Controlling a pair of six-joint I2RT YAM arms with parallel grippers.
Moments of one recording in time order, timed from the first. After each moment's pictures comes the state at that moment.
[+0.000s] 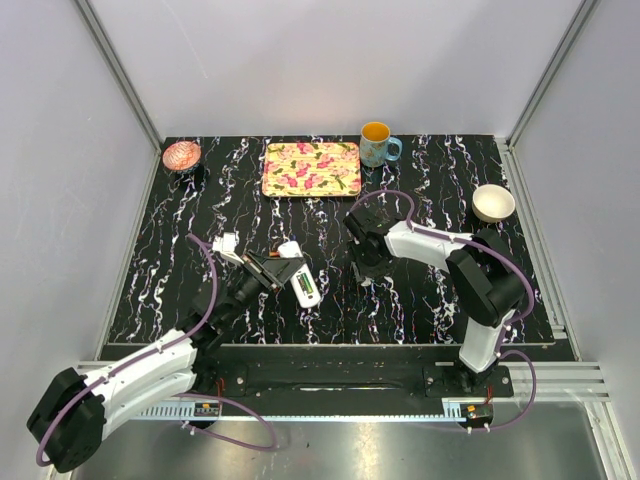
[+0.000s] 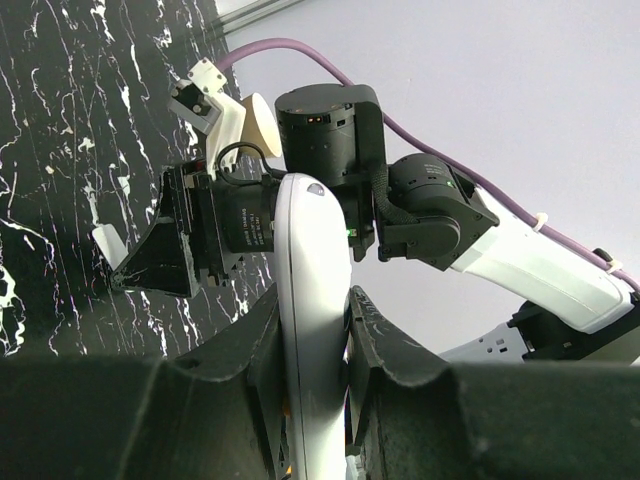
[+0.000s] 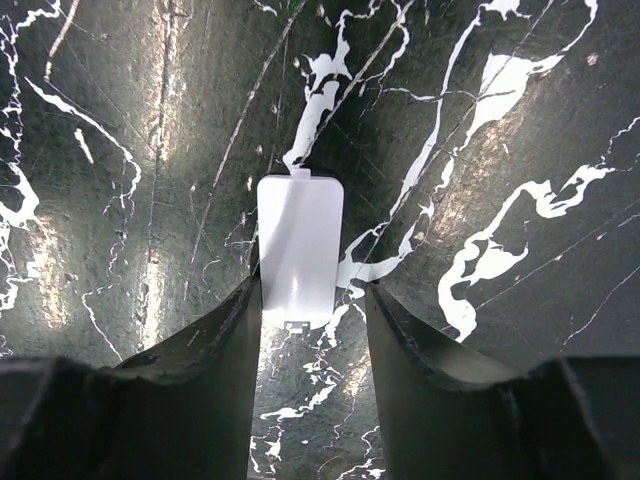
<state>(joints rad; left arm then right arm) -0.71 0.74 0.15 0.66 0.02 -1.23 0.68 1.82 1.15 -0.62 0.06 0.37</state>
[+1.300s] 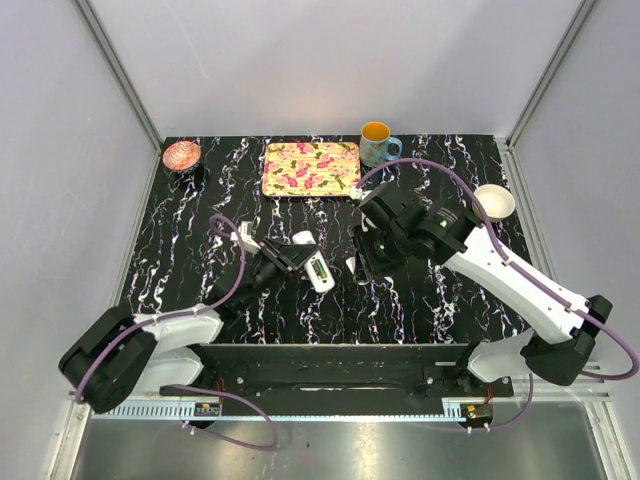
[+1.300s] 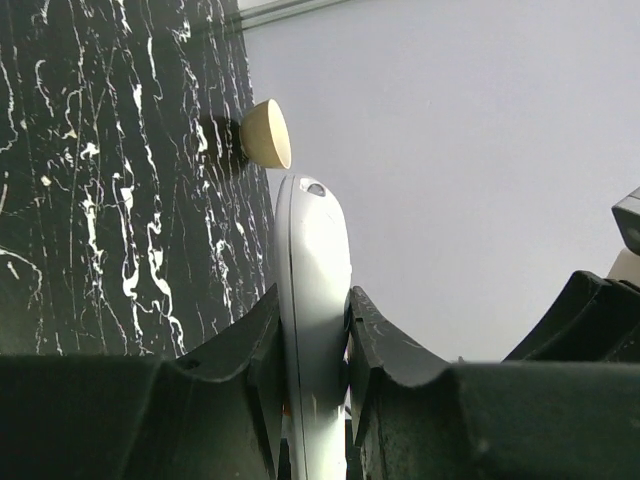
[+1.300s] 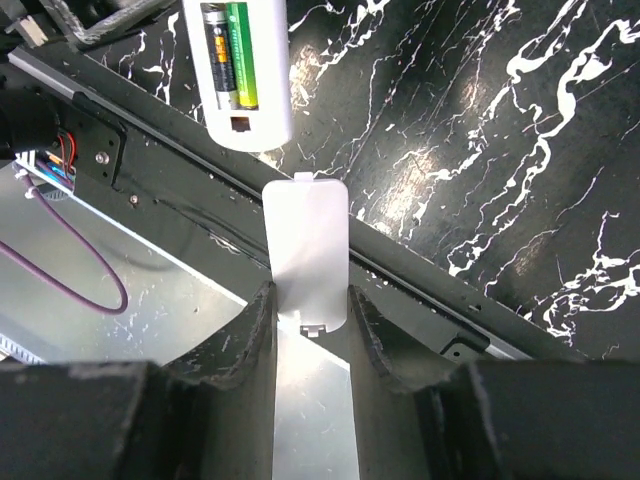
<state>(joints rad) -0.68 1.16 0.23 0.95 0.03 -1.33 0.89 1.36 1.55 -1.19 -0.05 0.50</state>
